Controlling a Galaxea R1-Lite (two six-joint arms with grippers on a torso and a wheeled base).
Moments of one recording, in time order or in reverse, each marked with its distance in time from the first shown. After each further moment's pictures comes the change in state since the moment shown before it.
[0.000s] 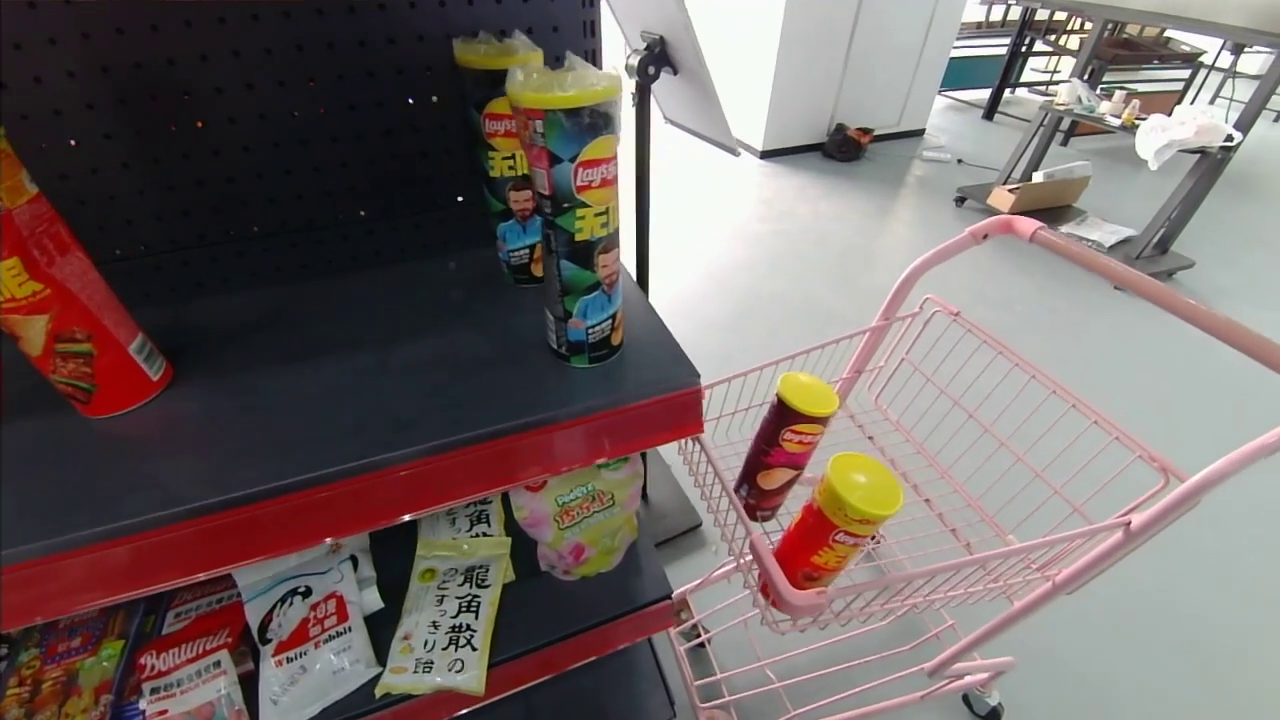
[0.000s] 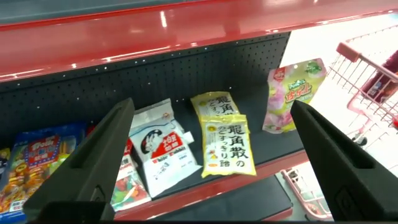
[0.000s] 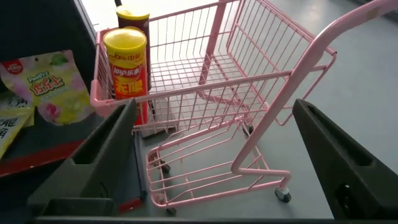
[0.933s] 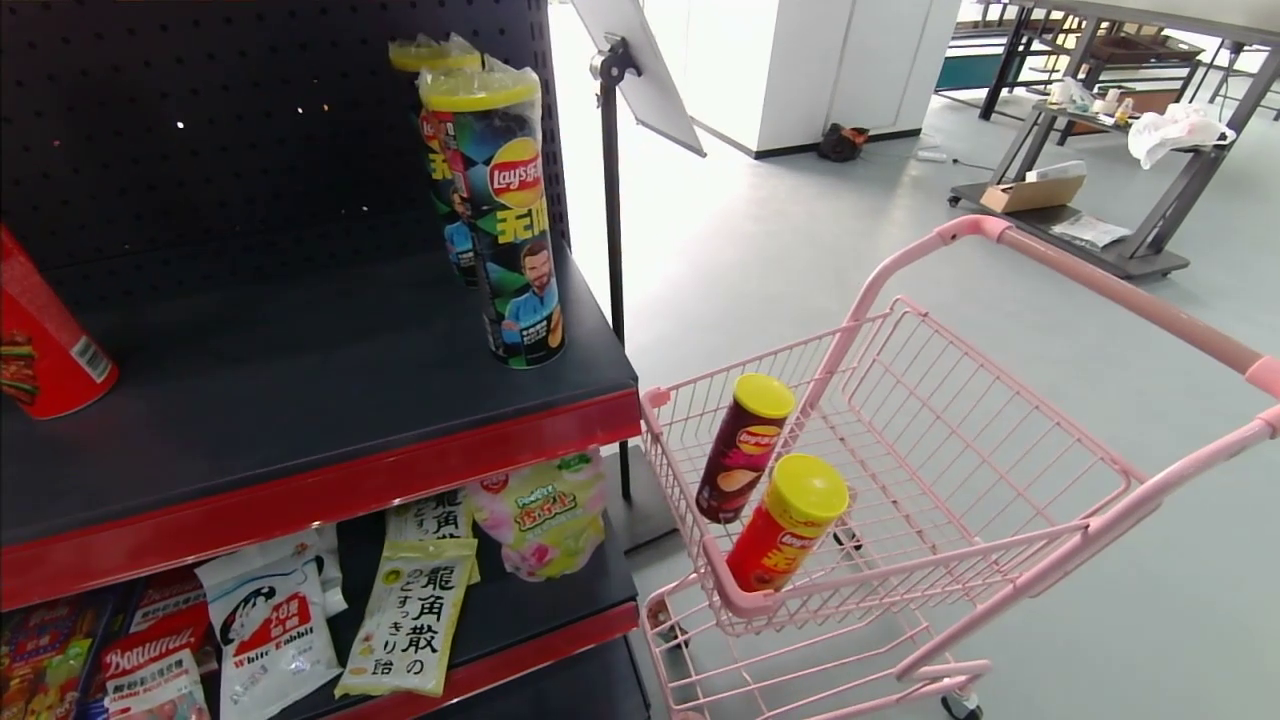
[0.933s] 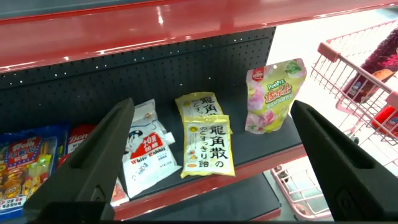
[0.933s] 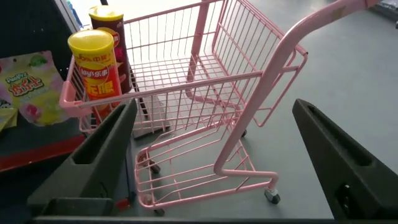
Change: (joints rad) left arm 0.000 0.000 0.000 0.000 0.000 0.000; right arm 0.000 0.000 0.000 0.001 0.000 -0.004
